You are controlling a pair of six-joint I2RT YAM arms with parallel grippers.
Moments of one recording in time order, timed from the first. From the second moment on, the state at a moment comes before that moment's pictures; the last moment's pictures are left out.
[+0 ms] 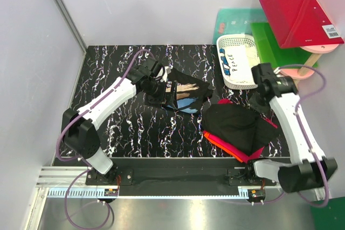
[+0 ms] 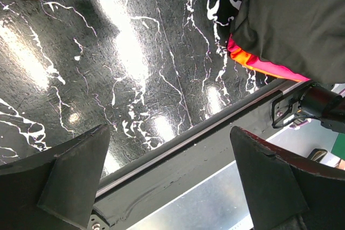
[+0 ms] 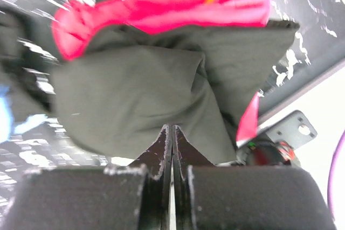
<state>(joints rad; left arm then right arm) -0.58 1.61 1.45 -0.93 0.32 -0.44 0.15 1.25 1.32 -1.34 0.34 0.82</state>
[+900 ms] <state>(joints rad) -0.58 1.63 1.40 -0.93 0.33 -0.43 0.15 1.31 1.09 -1.32 0.31 0.87</state>
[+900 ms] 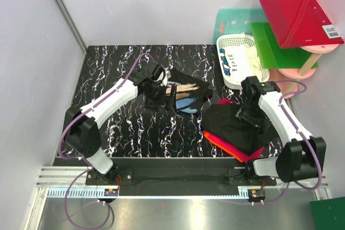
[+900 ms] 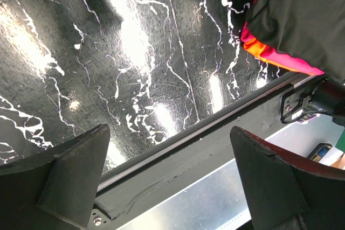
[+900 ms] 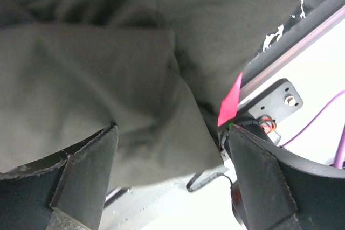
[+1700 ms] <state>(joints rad) -0.58 1.60 1.32 -0.91 0.34 -0.44 0.15 1.02 1.20 -1.33 0.36 0.93</state>
